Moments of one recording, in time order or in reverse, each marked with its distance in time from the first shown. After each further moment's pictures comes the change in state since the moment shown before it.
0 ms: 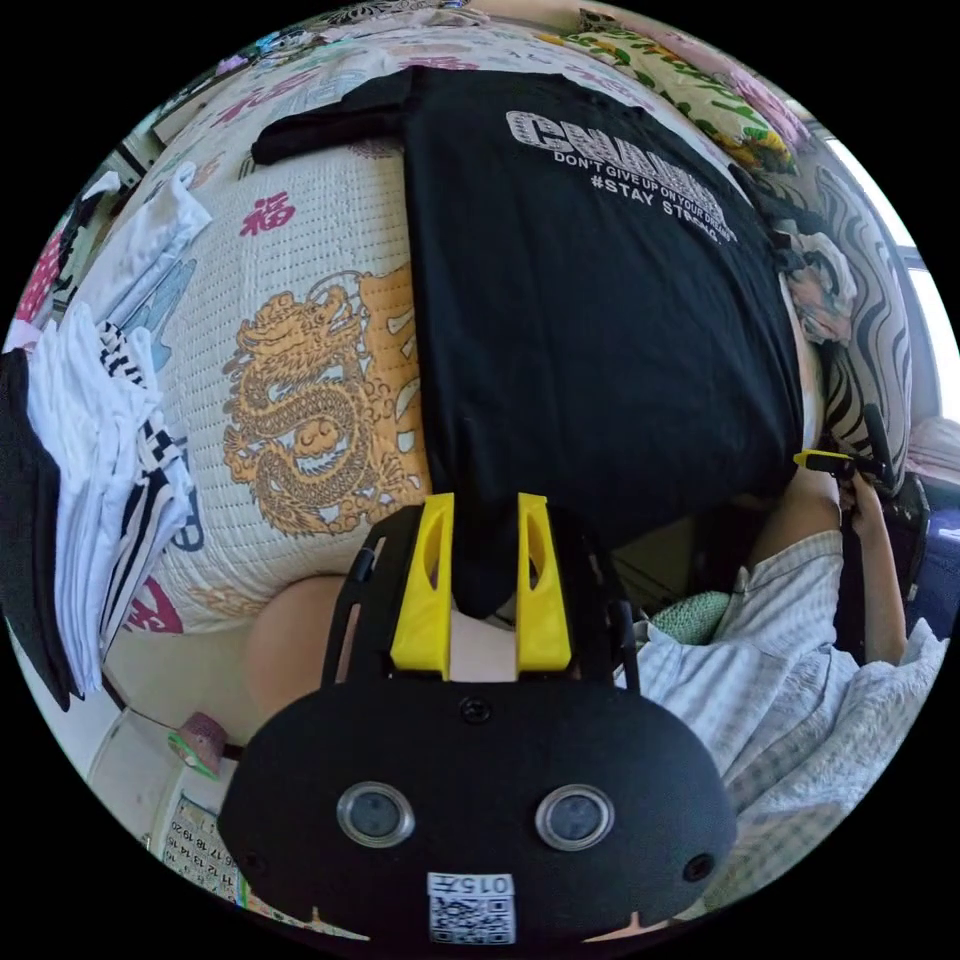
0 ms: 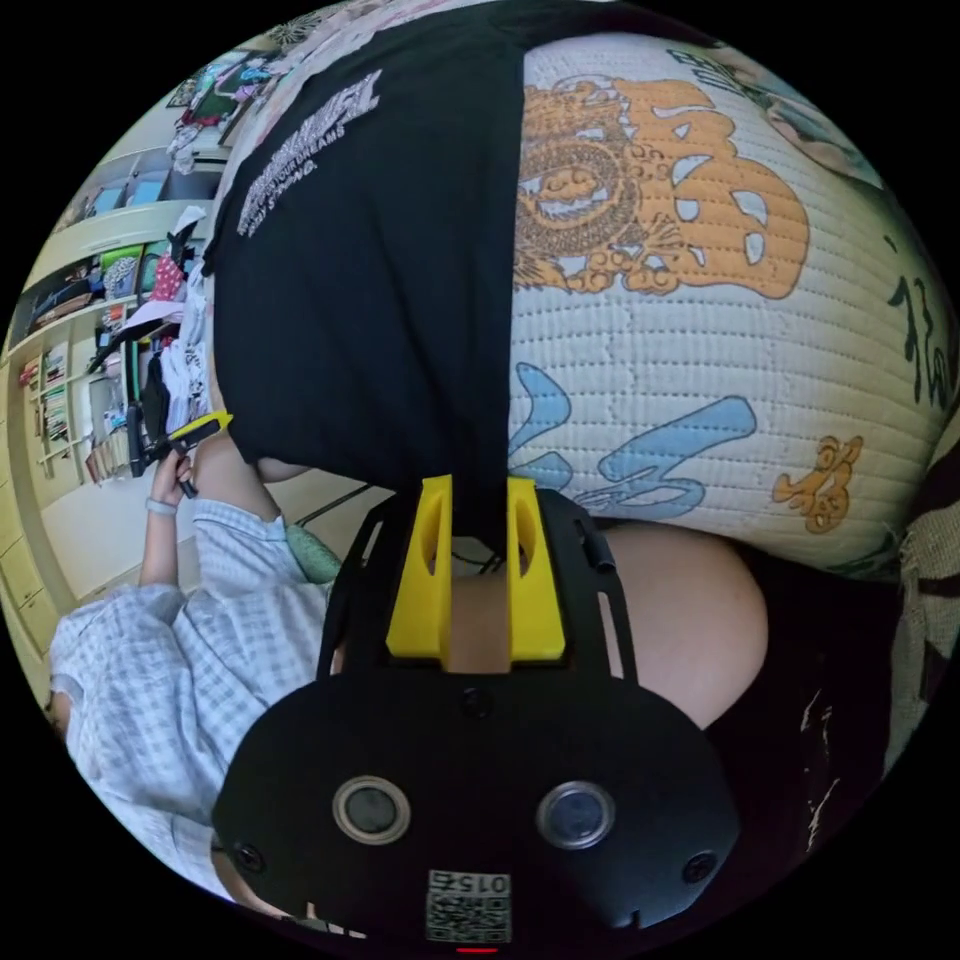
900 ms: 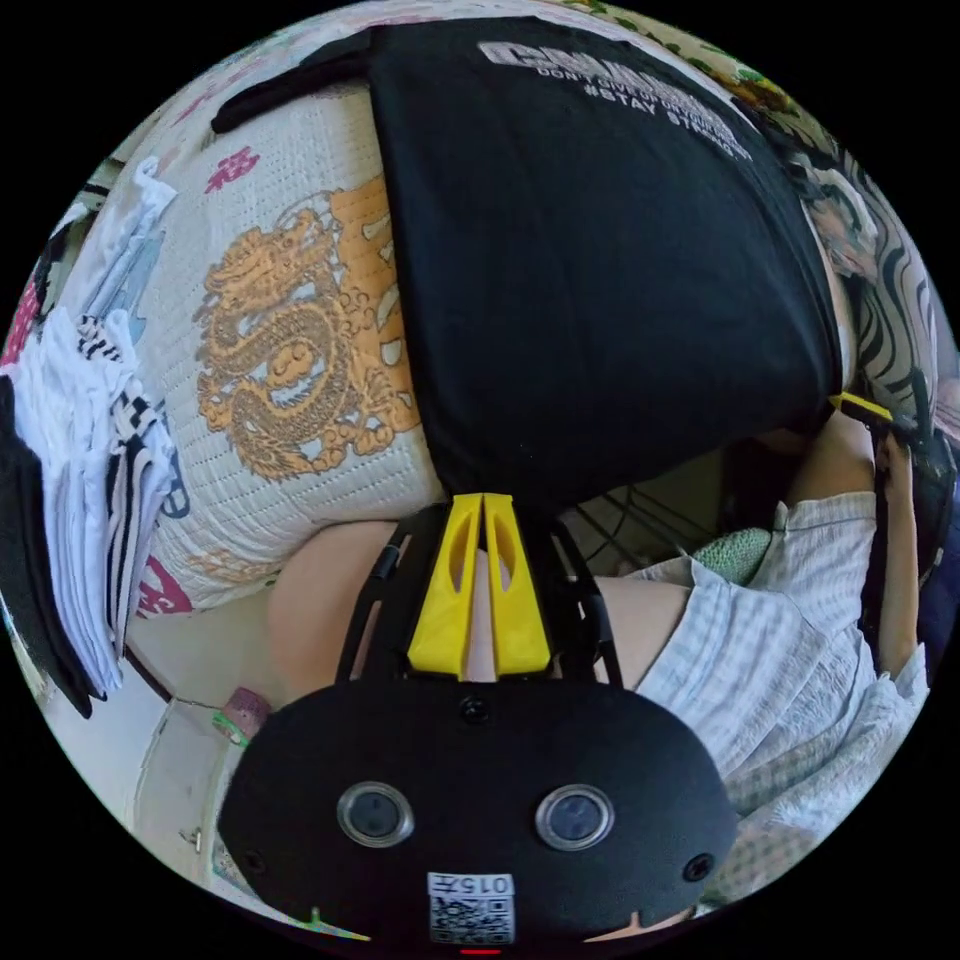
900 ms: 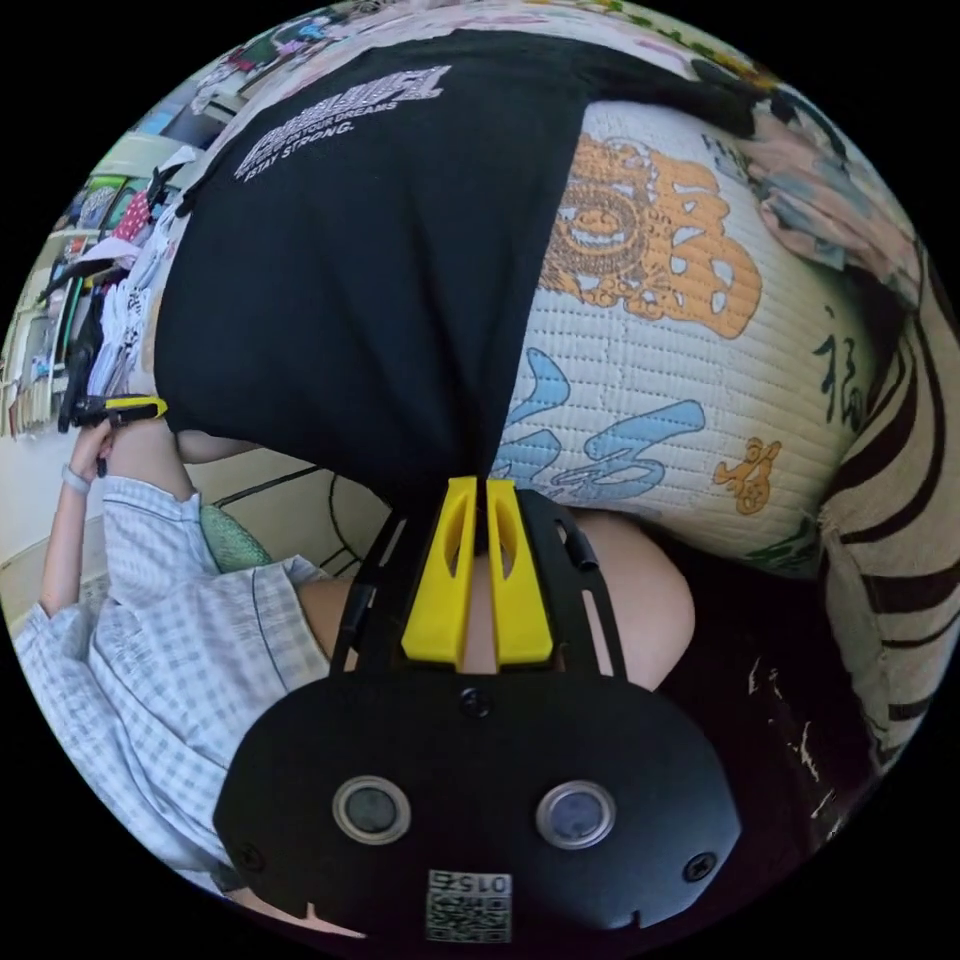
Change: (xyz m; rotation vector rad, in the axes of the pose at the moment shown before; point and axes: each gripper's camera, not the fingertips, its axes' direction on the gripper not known) left arm 0.092 -0.025 0.094 -0.268 -0.013 0.101; right arm -0.047 0.038 0.104 0.099 0.331 -0.108
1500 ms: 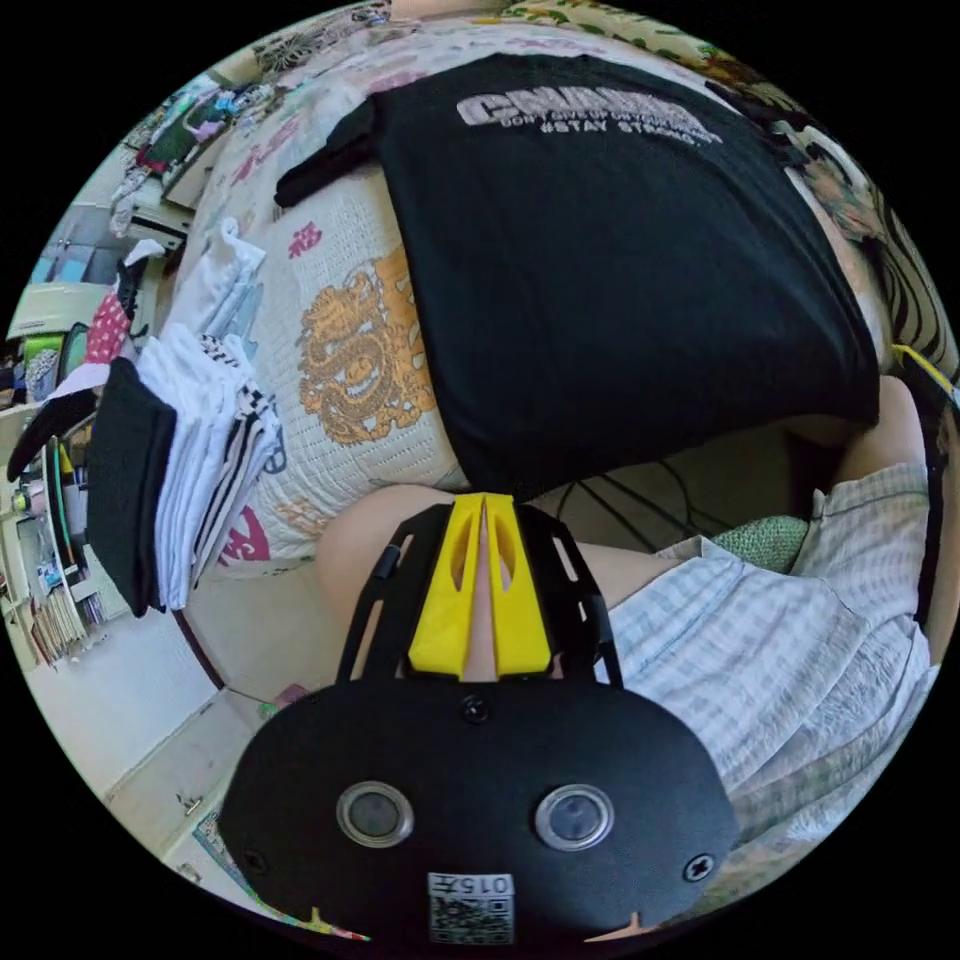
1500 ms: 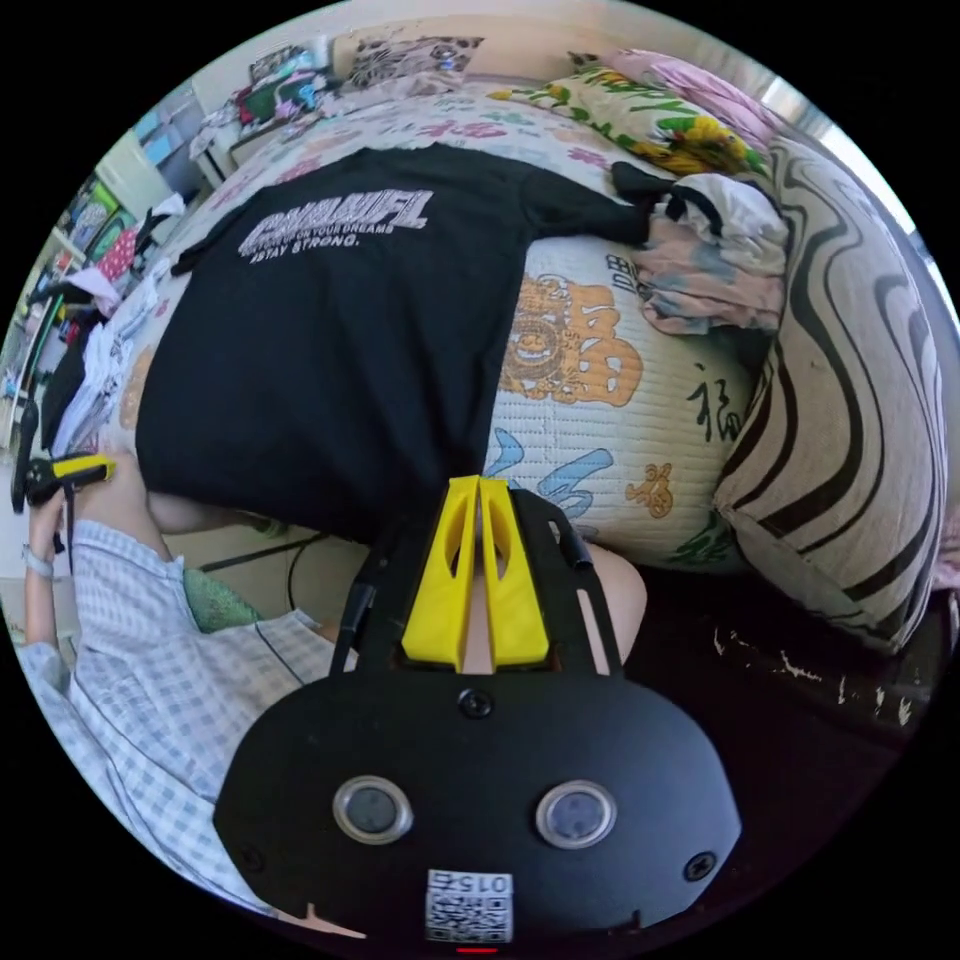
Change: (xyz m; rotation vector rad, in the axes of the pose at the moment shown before) left arm 0.128 0.053 -0.016 0.346 -0.347 -0.077; right arm -0.046 0.054 -0.020 0.320 0.148 0.114
